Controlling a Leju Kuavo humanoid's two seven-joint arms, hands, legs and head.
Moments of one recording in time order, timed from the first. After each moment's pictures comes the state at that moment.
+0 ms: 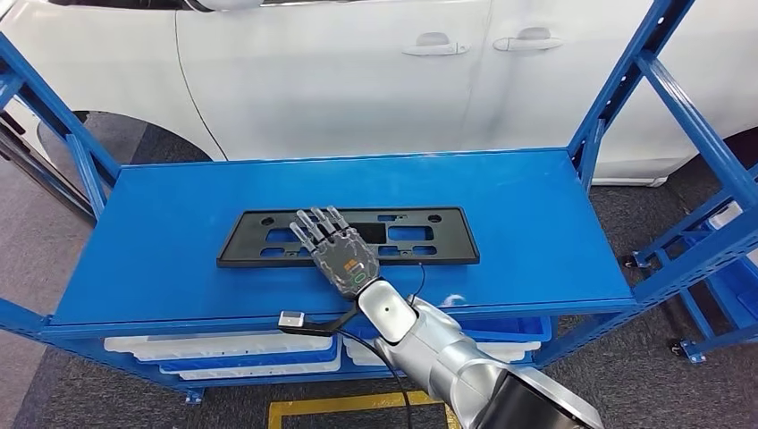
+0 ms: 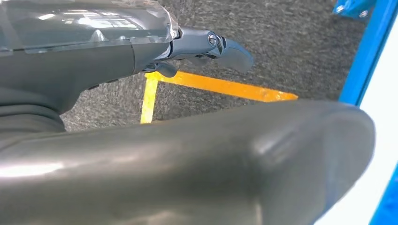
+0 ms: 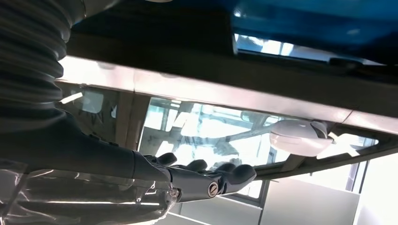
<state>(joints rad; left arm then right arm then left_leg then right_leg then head) -0.14 -0.06 1.25 -0.22 -0.83 -0.01 -0.40 -0.79 0.30 0.89 -0.36 1.57 -0.70 0.17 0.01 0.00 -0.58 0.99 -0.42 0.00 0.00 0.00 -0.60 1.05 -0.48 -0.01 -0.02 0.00</state>
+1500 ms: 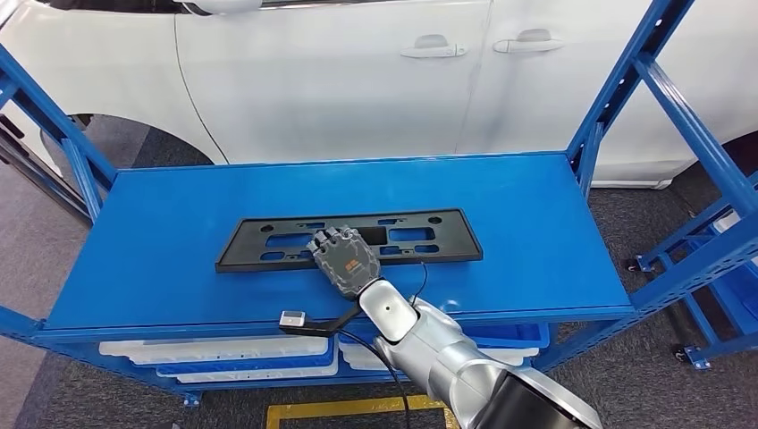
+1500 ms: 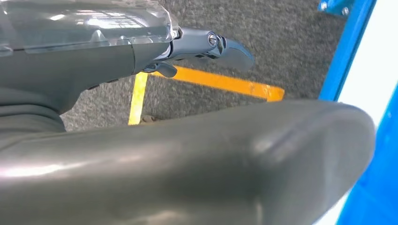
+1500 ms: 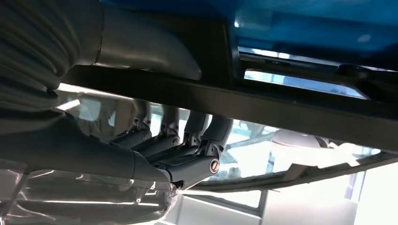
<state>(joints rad) -0.14 -0.06 1.25 -0.22 -0.81 -0.01 -0.43 -0.79 0.32 0.87 -0.34 1.56 -0.66 0.13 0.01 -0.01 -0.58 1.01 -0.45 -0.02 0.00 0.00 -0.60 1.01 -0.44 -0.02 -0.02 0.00</state>
